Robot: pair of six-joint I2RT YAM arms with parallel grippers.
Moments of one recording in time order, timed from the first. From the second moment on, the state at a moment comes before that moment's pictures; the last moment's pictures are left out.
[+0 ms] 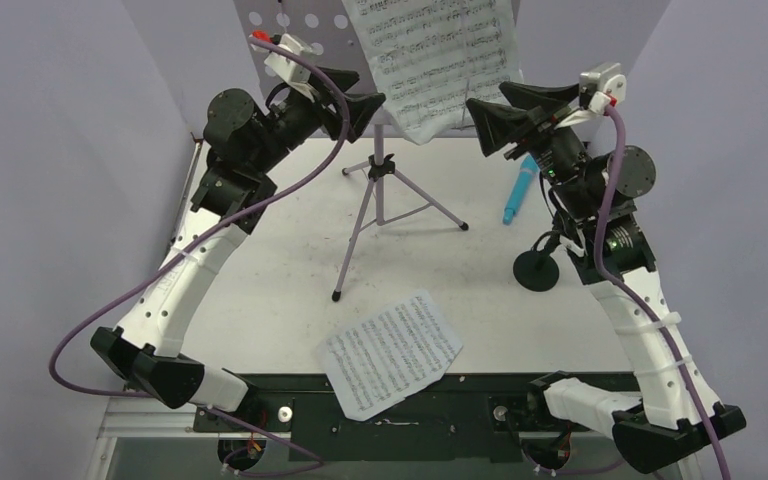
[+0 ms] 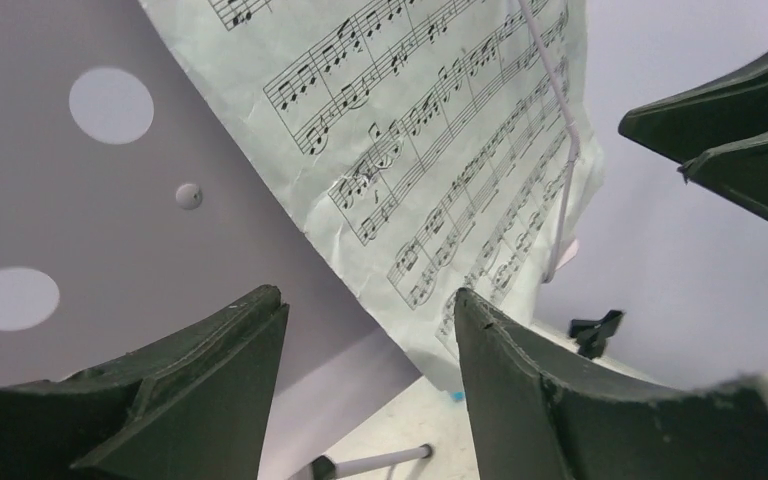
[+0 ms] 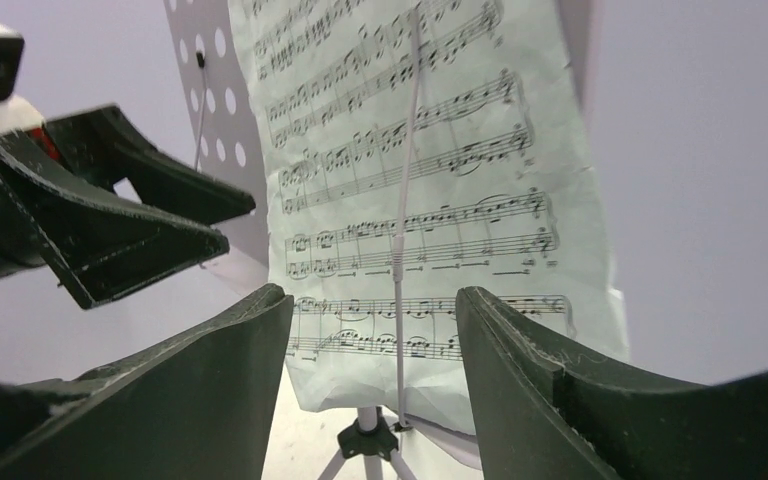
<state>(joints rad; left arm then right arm) -0.50 1.44 1.73 0.03 0.35 -0.17 0.37 1.12 1.45 0.10 -0.26 0.19</state>
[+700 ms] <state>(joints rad) -0.49 1.45 1.60 0.20 0.48 -0.55 0.37 1.09 1.44 -0.04 0.09 0.20</state>
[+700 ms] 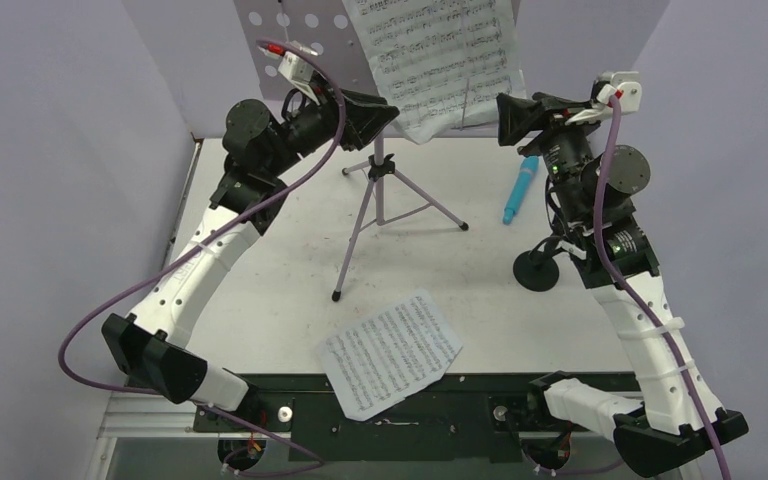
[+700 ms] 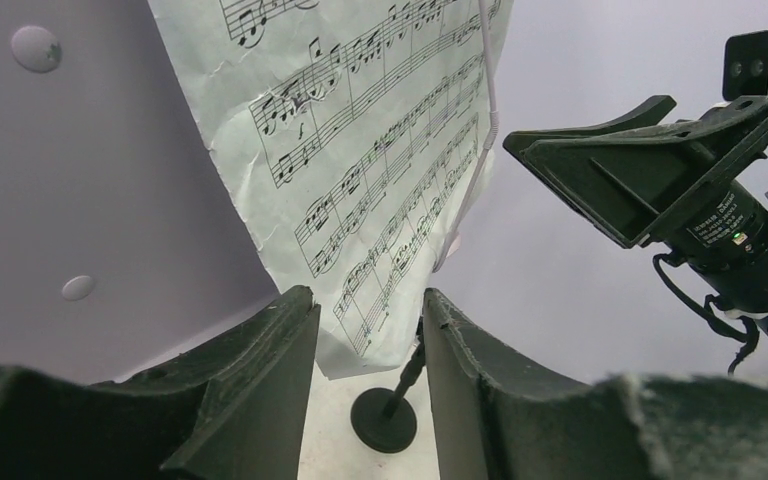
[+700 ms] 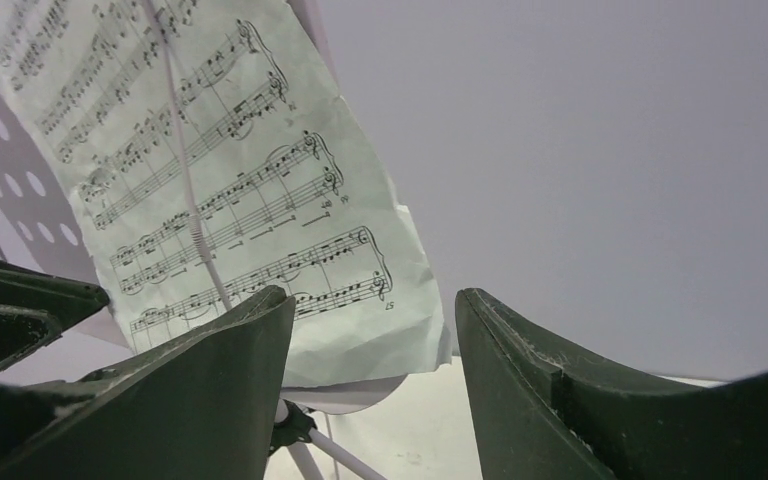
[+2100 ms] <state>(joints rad) -0.48 1.49 1.68 0.14 0.47 -0.47 0.37 1.11 1.45 -0.09 0.10 0.20</state>
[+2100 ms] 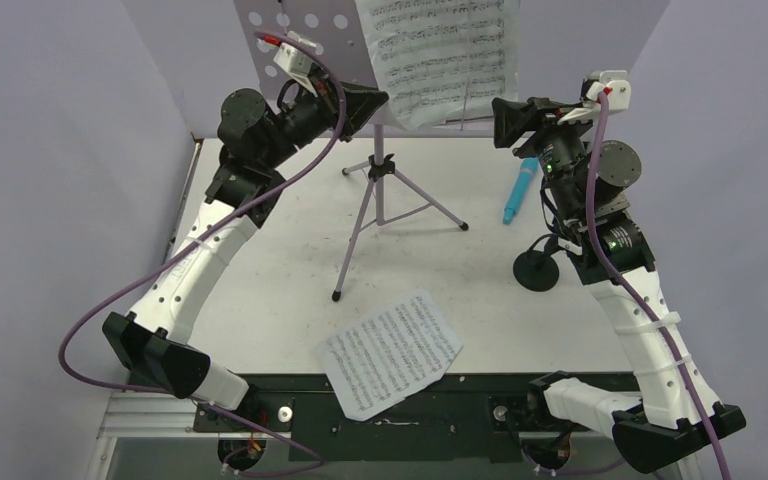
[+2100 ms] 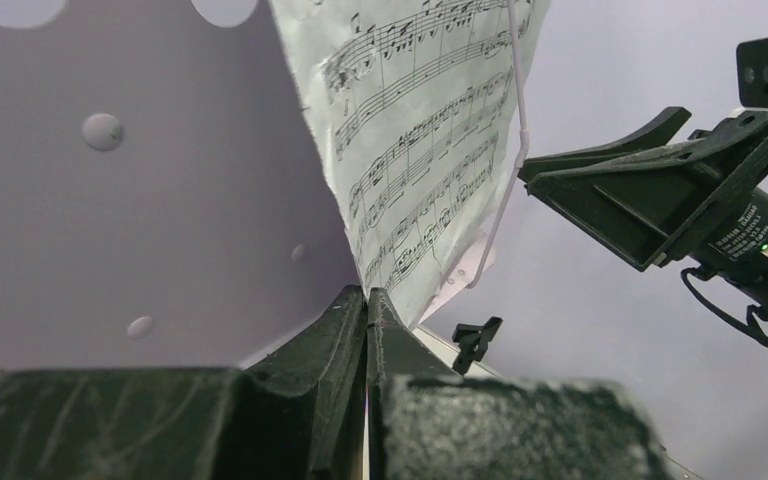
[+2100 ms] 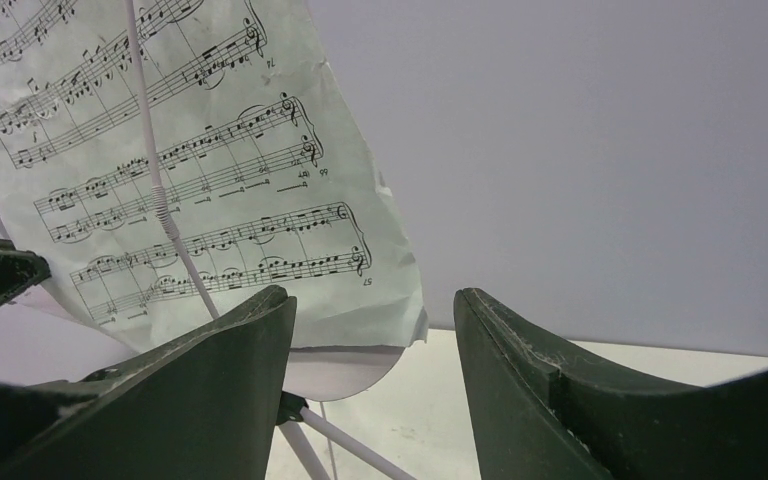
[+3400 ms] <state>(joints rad) -0.42 1.14 1.40 0.12 0.37 -0.41 0.37 1.05 1.45 -0.21 0.04 0.22</state>
